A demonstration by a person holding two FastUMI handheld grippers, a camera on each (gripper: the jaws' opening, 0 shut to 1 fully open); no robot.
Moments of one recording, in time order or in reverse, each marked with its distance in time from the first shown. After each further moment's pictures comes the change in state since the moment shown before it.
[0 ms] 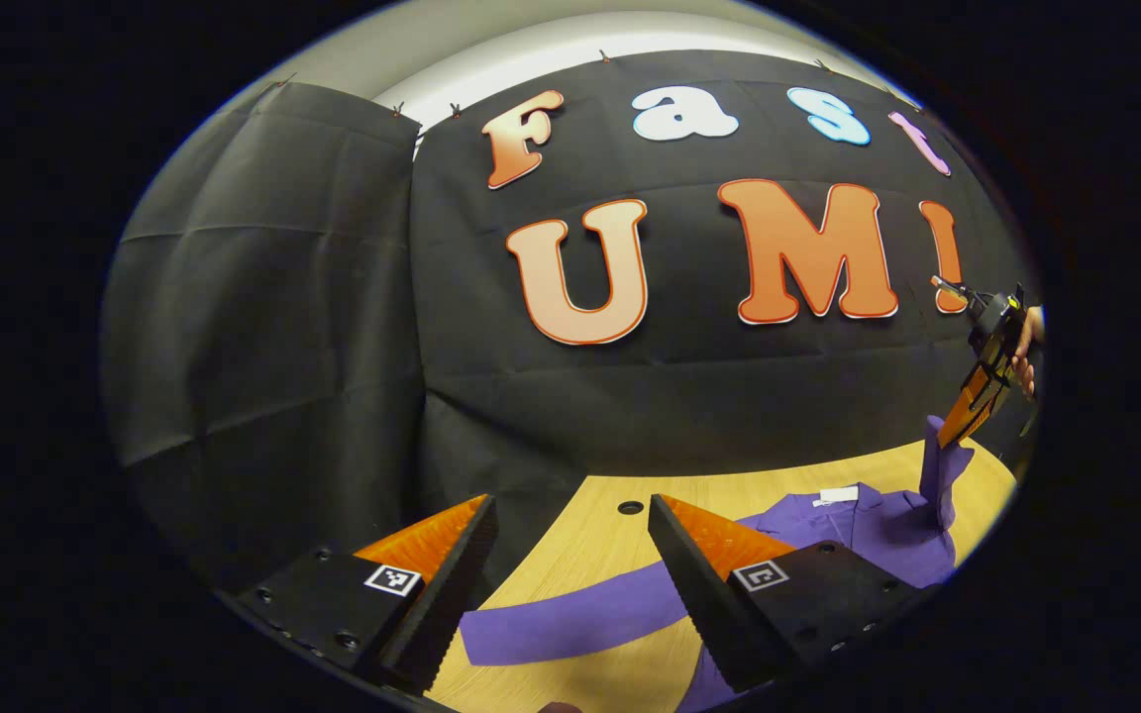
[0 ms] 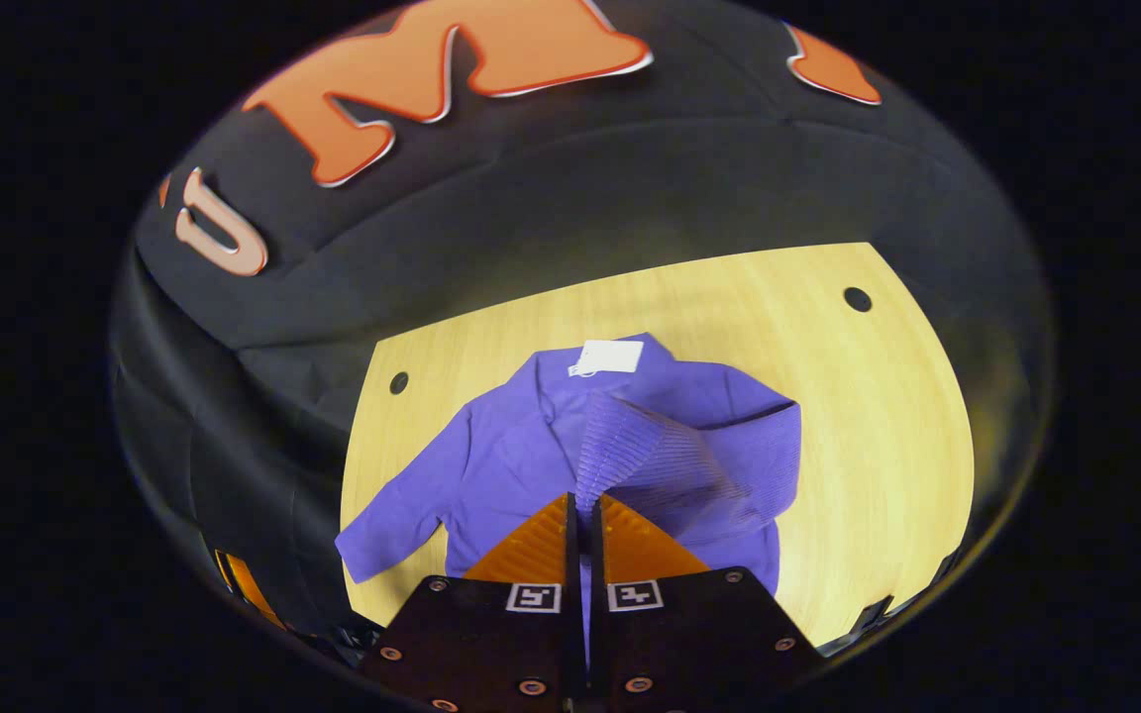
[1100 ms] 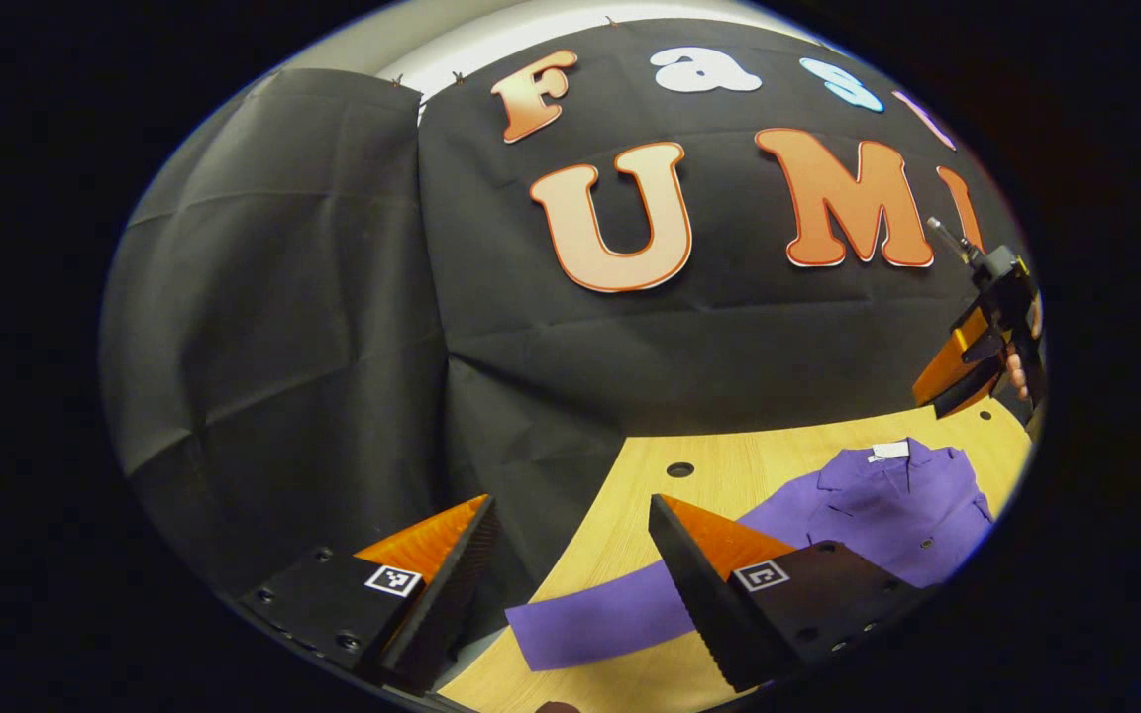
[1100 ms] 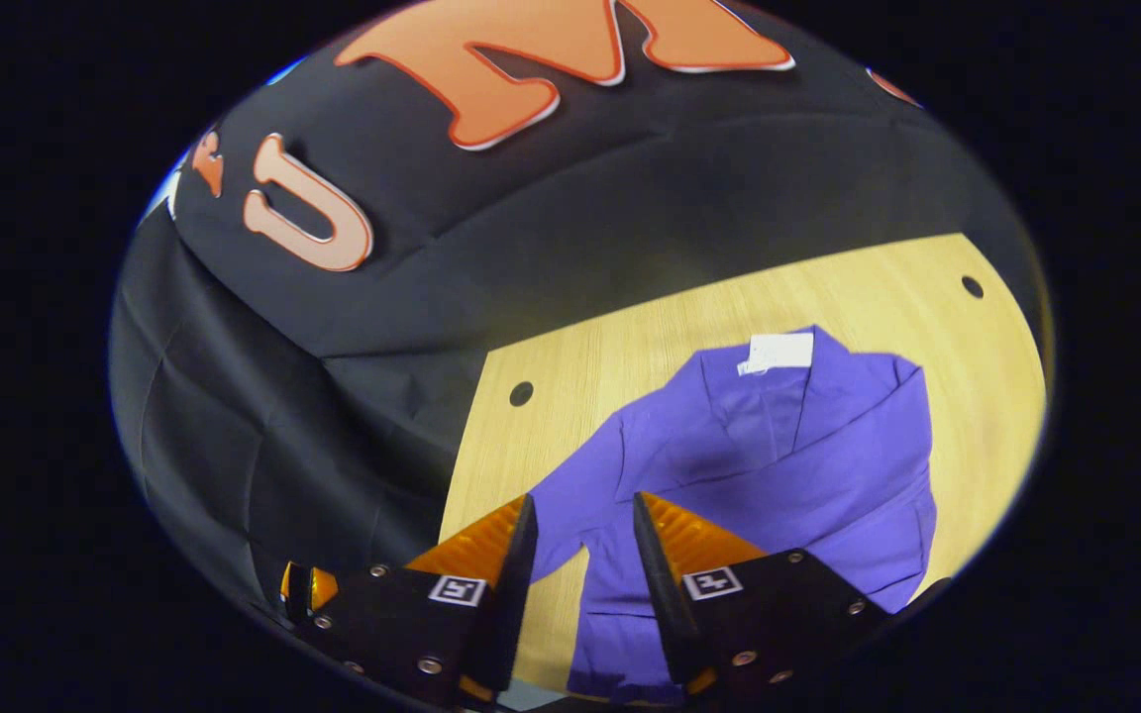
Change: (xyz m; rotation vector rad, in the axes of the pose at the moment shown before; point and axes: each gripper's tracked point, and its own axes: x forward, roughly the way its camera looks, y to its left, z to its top) left arm 0.055 0.061 -0.060 0.030 0.137 0.021; right arm 0.014 0.144 -0.006 0.011 -0.150 0.242
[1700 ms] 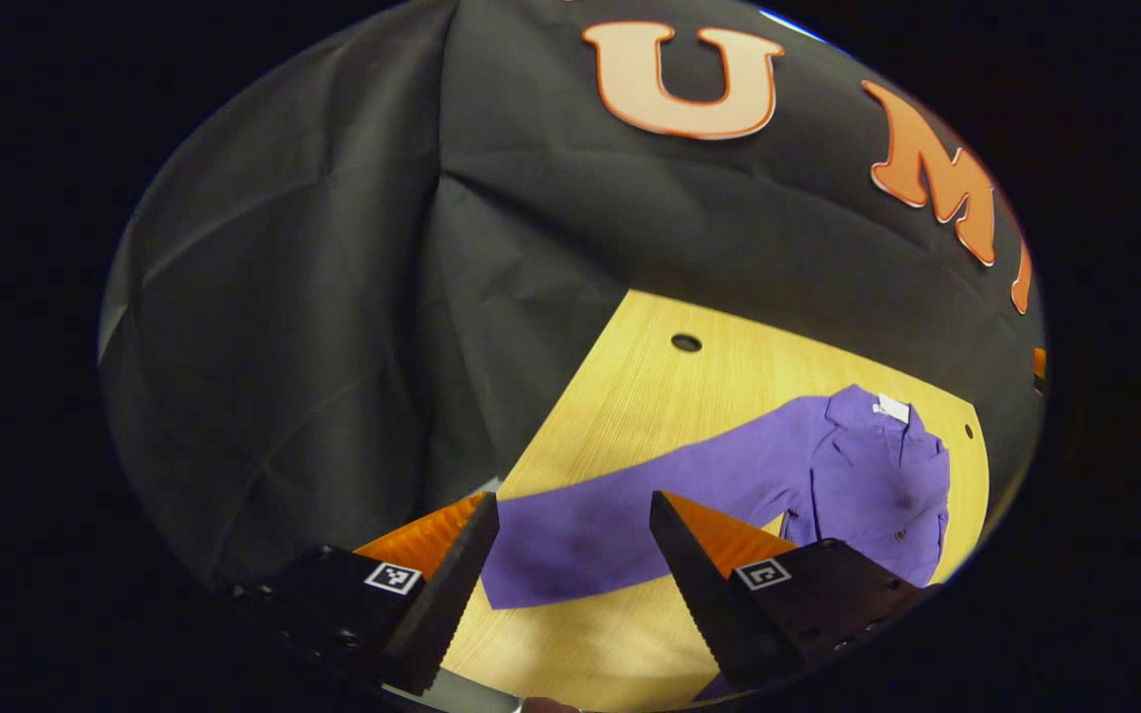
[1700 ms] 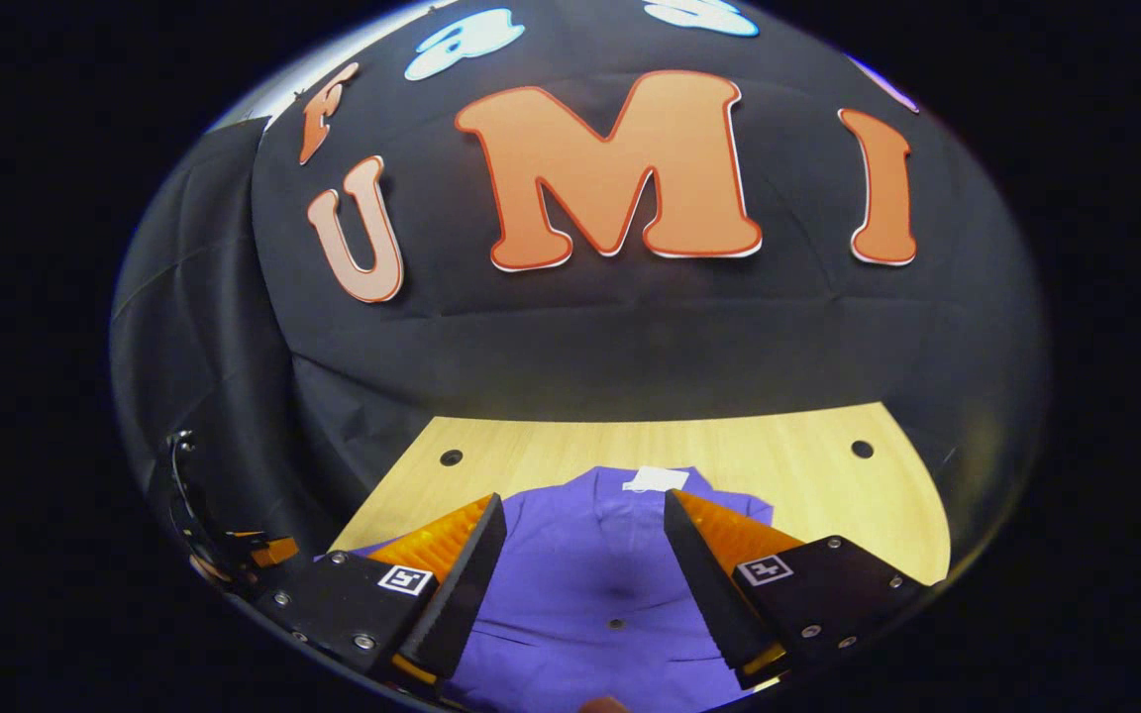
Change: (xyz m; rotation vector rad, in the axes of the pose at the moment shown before) left arm 0.054 0.003 -0.121 -0.187 0.559 -0.071; right arm -0.112 -0.057 0.035 -0.314 -0.353 -0.194
